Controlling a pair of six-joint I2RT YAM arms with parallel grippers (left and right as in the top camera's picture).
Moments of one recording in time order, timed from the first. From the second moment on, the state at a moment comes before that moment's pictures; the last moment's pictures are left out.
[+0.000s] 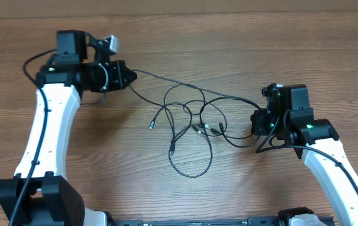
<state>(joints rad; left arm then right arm) 0.05 1.64 1.44 -0.82 0.68 -0.16 0.13 1.26 0.85 -0.65 -0.17 0.20</state>
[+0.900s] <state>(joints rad) 0.30 1.63 1.94 -0.89 0.61 -0.17 0.13 1.26 0.85 -0.72 -0.05 0.26</state>
